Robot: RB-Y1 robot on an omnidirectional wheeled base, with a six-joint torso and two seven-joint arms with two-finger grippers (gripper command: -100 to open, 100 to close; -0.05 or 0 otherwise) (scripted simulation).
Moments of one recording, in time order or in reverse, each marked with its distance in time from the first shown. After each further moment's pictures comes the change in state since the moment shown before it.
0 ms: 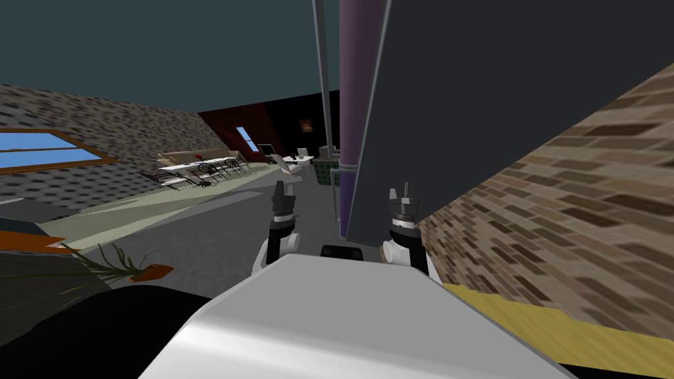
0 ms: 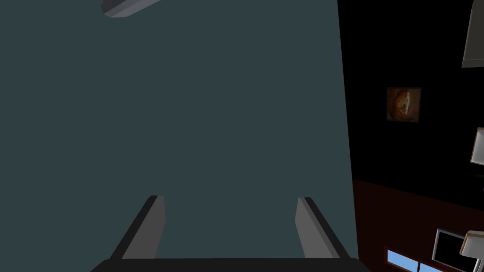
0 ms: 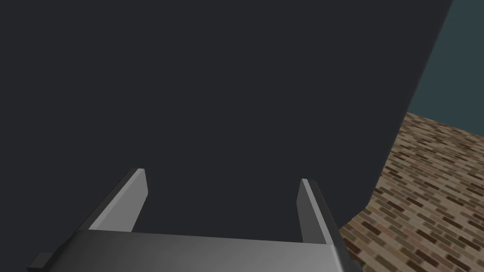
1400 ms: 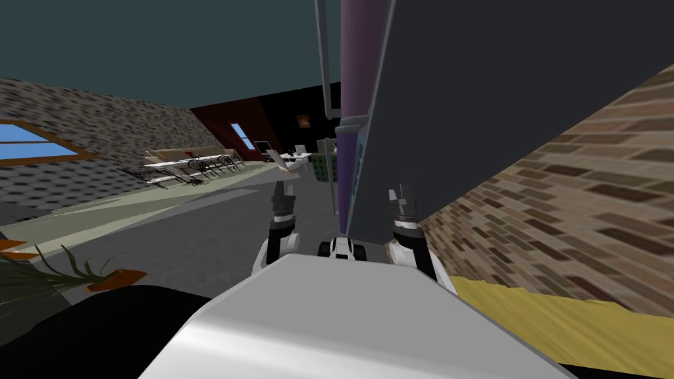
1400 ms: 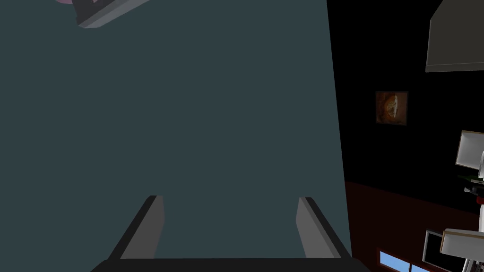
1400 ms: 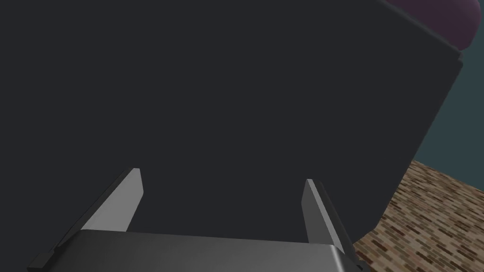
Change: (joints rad) left arm 0.000 0.000 0.000 0.000 0.000 0.000 0.000; right arm -0.004 -0.117 -0.033 0.004 0.049 0.015 0.007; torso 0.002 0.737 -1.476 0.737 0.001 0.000
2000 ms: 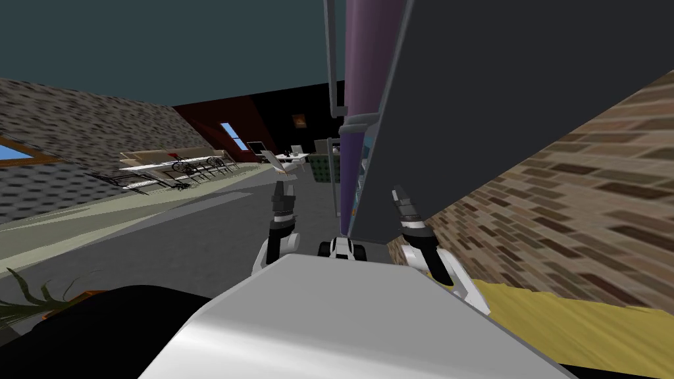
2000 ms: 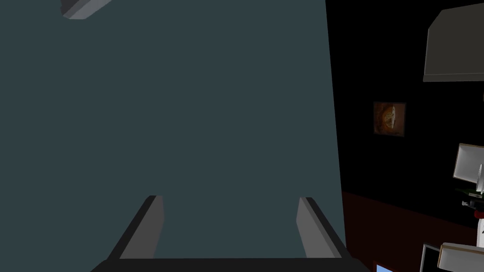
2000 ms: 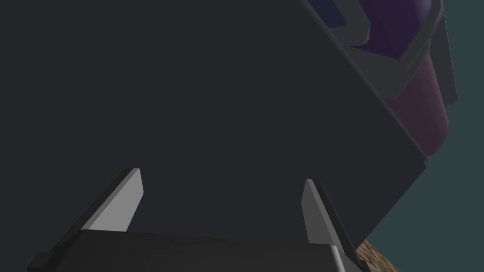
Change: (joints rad) left arm 0.000 0.000 0.000 0.000 0.000 0.000 0.000; right arm -0.009 -0.167 -0.093 0.002 0.135 0.043 0.022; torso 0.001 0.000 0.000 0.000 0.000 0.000
